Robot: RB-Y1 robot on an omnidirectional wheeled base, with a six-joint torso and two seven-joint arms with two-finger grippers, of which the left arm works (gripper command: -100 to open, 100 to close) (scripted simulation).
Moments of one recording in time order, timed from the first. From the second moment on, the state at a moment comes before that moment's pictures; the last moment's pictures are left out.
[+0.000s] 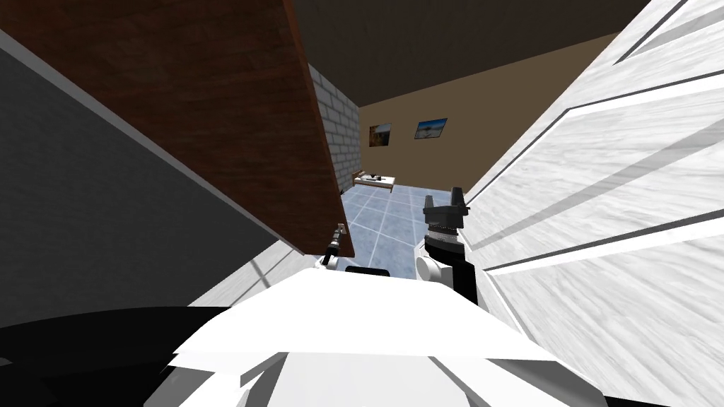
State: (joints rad) arm -0.10 0.09 0.04 -0.66 -0.01 -0.80 0.10
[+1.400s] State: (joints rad) arm -0.13 0.11 0.17 -0.62 0.07 -0.81 0.04
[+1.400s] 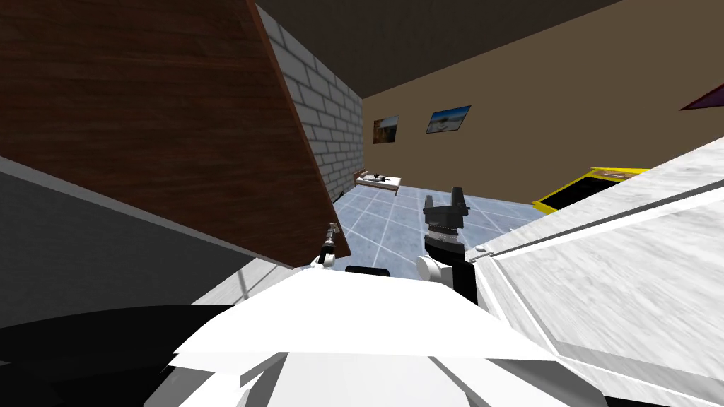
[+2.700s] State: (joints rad) arm -0.12 0.12 0.30 -0.63 0.13 -0.79 -0.01
